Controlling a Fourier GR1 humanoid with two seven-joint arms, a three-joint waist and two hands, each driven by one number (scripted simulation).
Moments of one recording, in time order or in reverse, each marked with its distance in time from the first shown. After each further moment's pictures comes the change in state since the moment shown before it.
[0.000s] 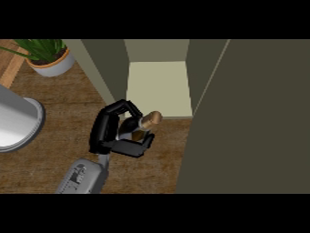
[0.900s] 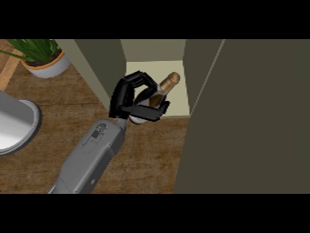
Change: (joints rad) left arm -0.391 -0.004 0.012 0.430 0.161 0.067 -0.059; right arm 0.043 0.000 0.010 0.005 -0.019 0.027 -0.082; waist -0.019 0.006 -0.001
